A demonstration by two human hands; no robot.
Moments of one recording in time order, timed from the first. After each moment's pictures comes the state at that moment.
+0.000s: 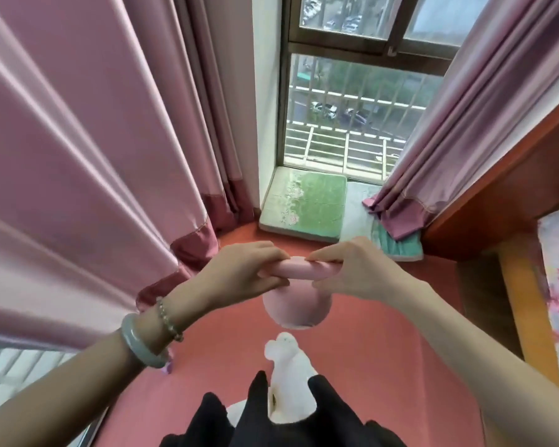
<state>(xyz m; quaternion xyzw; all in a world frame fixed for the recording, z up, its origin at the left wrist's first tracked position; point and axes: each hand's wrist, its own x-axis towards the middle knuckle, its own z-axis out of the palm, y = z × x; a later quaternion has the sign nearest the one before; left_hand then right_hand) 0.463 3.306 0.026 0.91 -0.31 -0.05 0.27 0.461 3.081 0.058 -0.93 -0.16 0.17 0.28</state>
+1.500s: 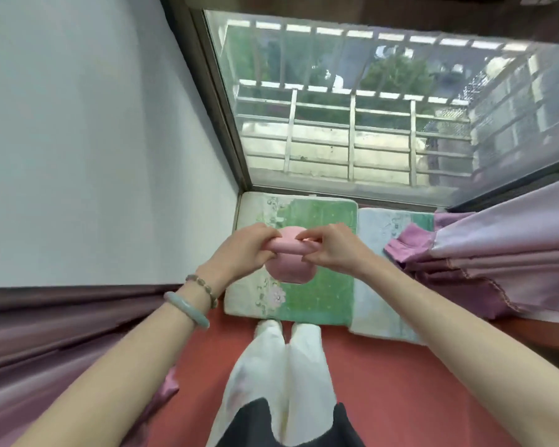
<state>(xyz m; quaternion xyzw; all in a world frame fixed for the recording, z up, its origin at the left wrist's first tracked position) 1.279 3.170 -0.311 0.91 -0.20 -0.23 0.27 1.264 2.969 -0.287 -0.91 -0.04 0.28 0.32</state>
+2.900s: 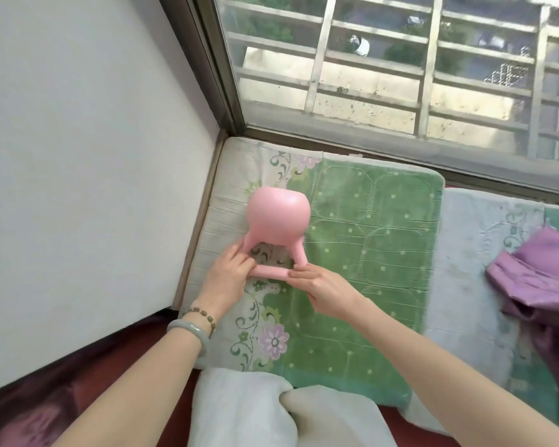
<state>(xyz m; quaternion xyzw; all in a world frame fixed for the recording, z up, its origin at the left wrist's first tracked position) 1.291 3.202 -0.831 0.96 -0.17 -0.19 0.13 1.287 2.966 -0.826 -0.89 -0.32 0.25 0.23</state>
